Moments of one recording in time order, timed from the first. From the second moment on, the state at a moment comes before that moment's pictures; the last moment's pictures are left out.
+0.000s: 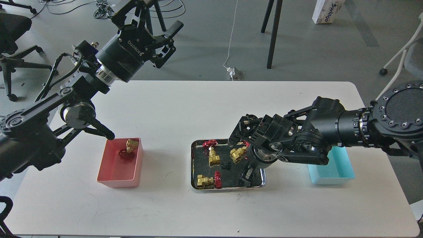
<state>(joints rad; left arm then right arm) -0.79 0.50 -0.62 -1.22 0.30 -0.43 -0.49 1.41 0.00 -0.70 1.02 -1.33 0.48 0.10</state>
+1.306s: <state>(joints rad) -0.76 0.48 -0.62 -1.21 0.30 -0.43 -0.49 1.37 0.00 -0.69 1.00 -1.31 0.41 0.12</state>
